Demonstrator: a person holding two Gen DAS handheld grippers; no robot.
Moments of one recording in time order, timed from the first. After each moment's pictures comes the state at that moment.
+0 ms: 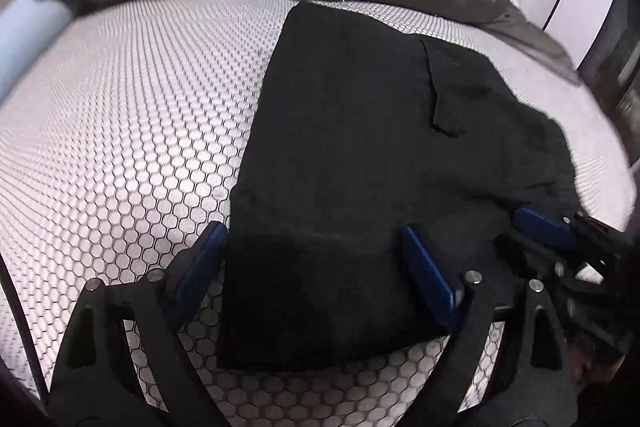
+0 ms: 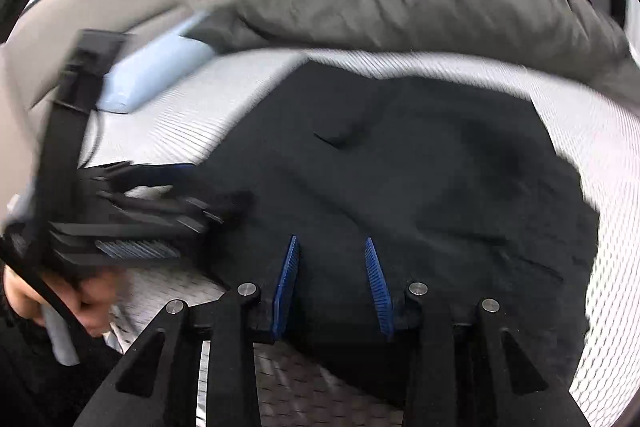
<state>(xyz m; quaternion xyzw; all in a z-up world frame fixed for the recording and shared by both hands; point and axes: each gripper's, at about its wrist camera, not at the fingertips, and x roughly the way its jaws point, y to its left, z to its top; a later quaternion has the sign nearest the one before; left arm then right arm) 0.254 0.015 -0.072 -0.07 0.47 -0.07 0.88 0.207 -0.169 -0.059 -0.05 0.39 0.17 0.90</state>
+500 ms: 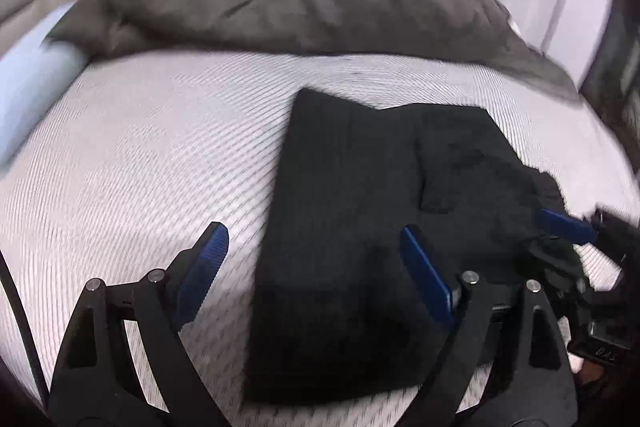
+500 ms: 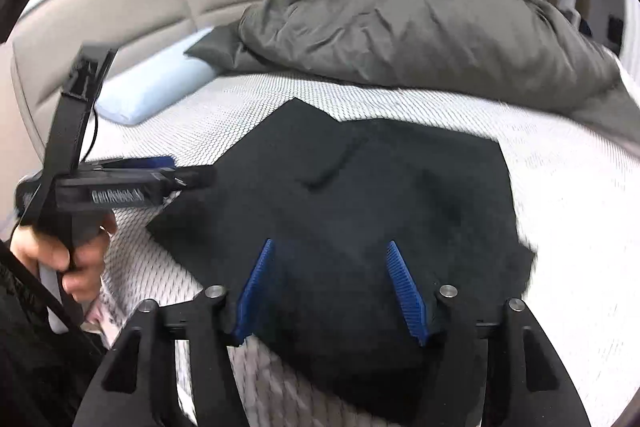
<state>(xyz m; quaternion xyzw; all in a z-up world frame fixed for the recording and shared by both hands) 0.275 0.000 -0.033 -0.02 0.41 -0.06 0.91 0.224 -0.160 -0.016 -0.09 0.36 0.20 0.91</state>
